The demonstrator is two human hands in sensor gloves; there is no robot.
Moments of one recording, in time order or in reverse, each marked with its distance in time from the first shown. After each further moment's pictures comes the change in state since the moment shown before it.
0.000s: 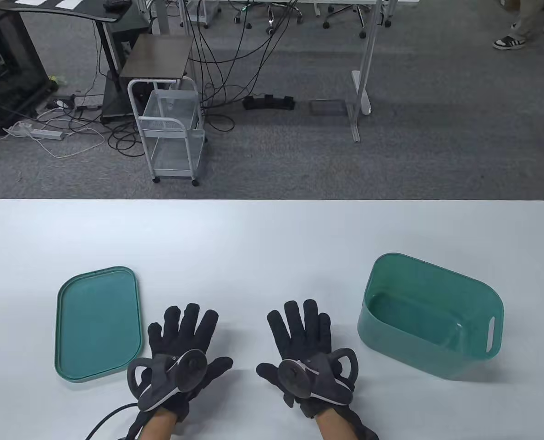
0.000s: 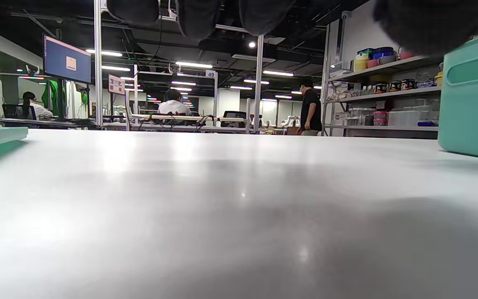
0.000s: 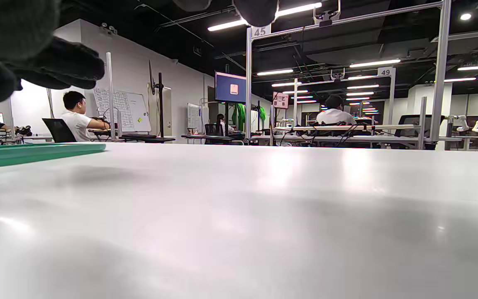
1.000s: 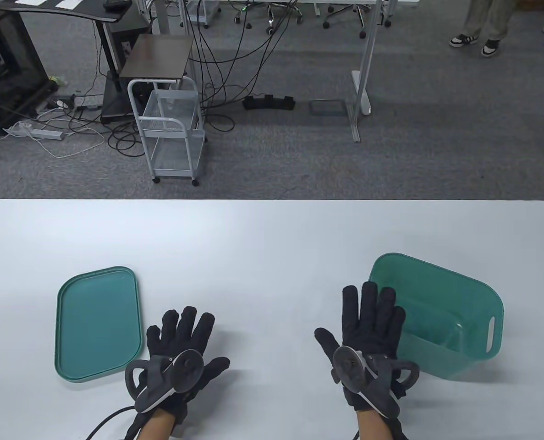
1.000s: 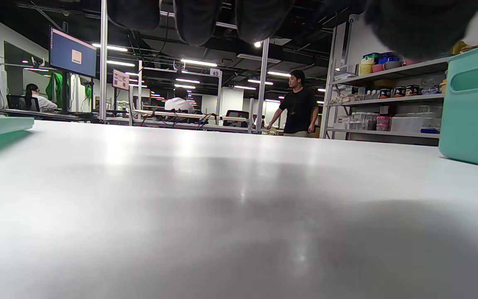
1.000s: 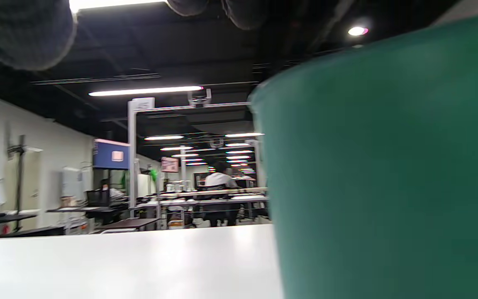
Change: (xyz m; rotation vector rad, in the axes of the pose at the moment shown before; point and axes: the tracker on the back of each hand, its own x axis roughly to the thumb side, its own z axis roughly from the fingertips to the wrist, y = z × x) left_hand -0.005 0.000 0.003 -0.002 0.019 0.042; right_hand -0.082 -0.065 0.044 -0.259 0.510 0.056
